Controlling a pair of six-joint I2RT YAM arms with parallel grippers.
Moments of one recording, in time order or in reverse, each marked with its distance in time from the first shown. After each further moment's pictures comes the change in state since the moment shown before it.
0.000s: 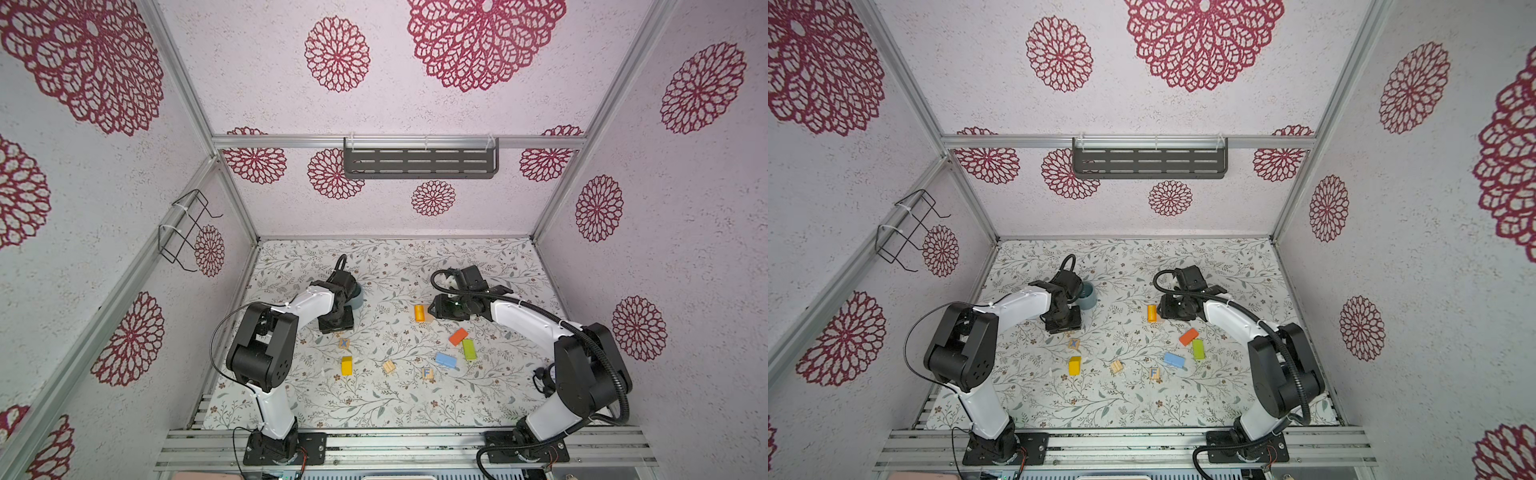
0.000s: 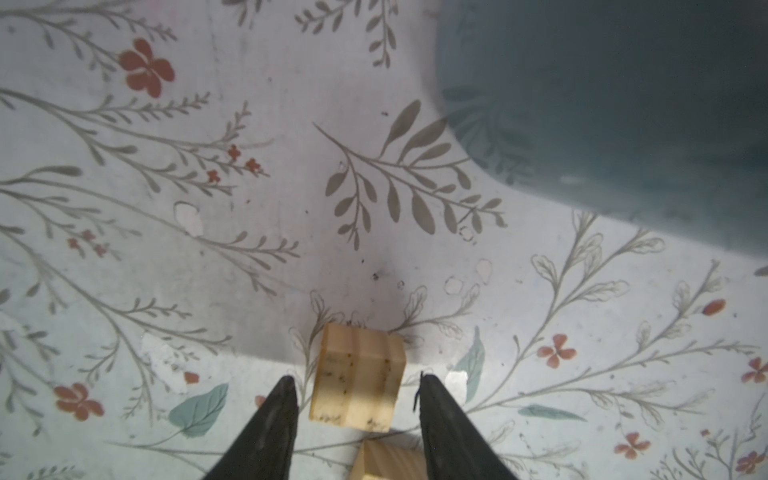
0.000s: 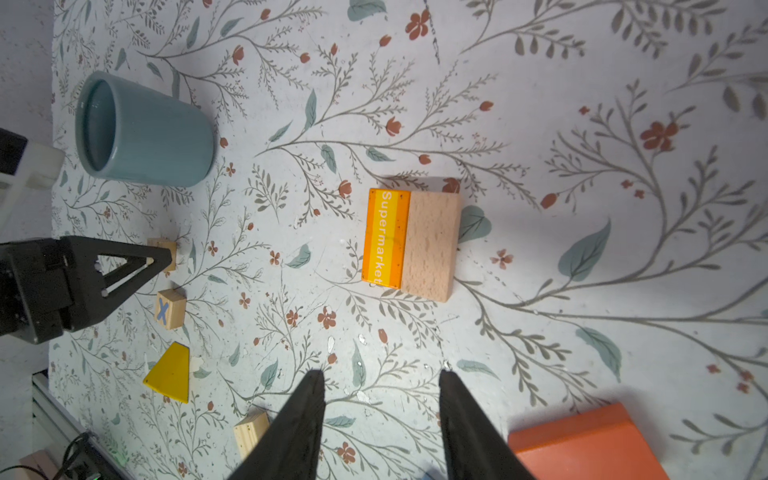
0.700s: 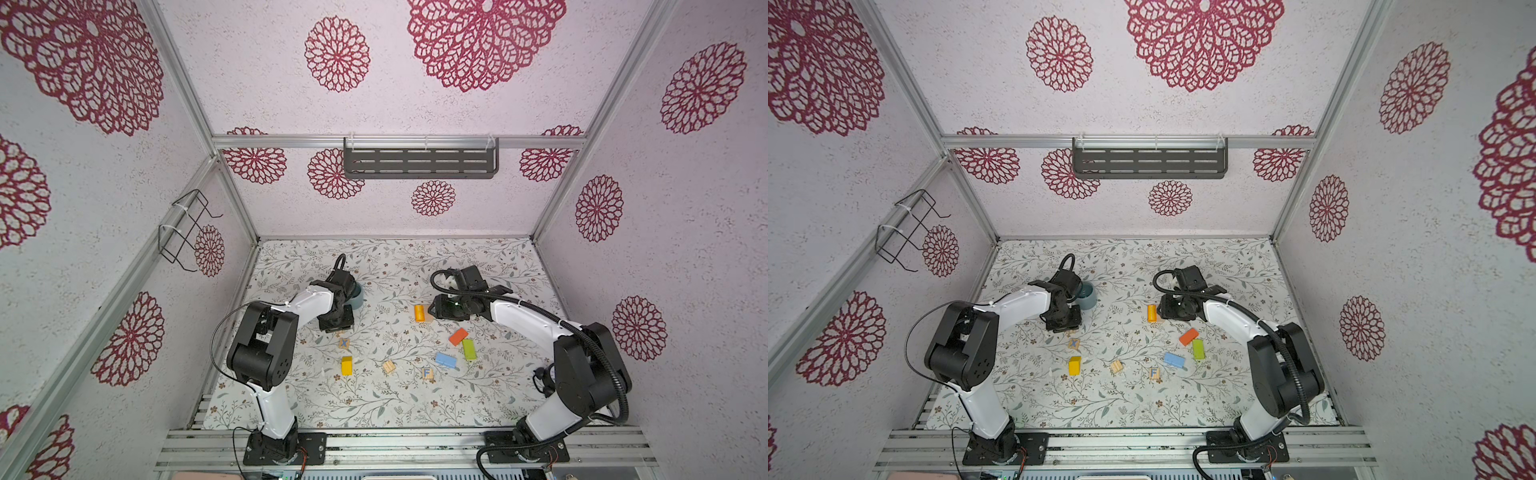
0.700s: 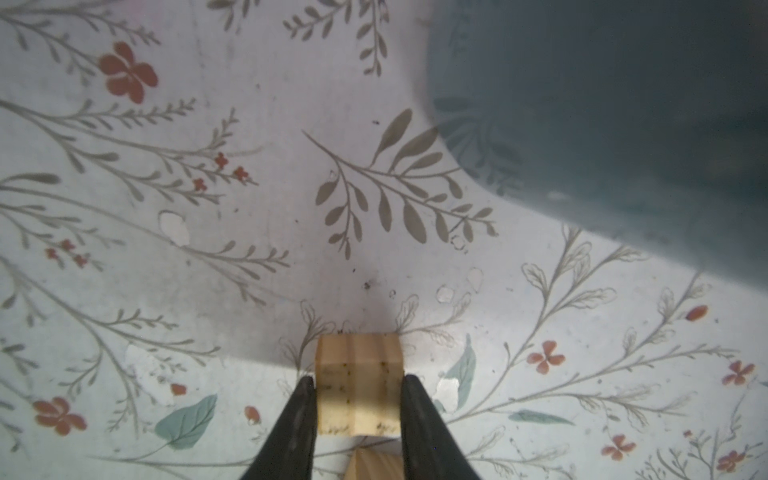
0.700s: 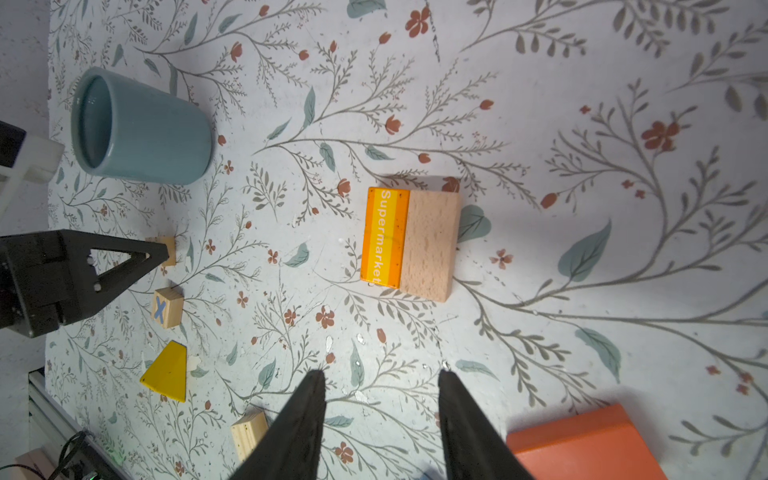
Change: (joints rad) left arm 0.008 0.004 0.001 0.010 0.020 0.000; right arm 0.000 0.002 0.000 -0.002 0.000 -0.002
